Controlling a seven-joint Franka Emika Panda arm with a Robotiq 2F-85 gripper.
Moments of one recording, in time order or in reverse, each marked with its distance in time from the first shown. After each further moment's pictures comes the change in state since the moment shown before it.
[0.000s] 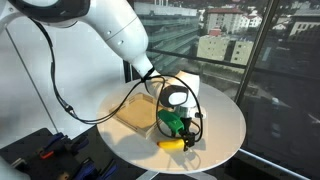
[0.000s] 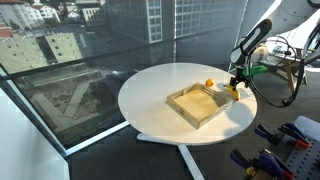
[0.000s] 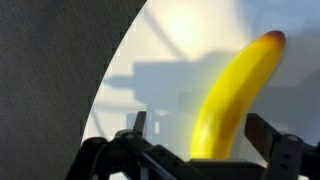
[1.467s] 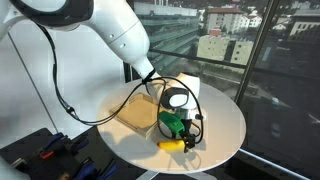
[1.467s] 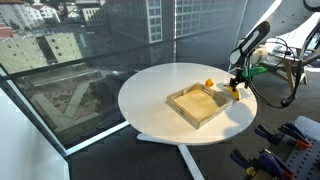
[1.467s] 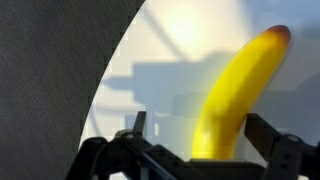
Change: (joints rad) arm 0.000 0.027 -0.002 0.022 0.000 0.000 0.000
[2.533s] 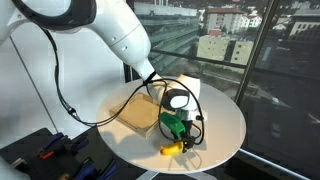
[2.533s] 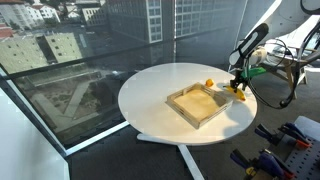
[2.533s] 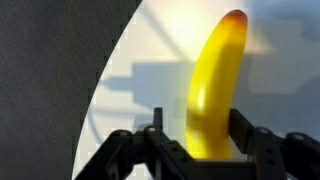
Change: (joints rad) arm 0.000 0.024 -0.002 0.023 0.000 0.000 0.000
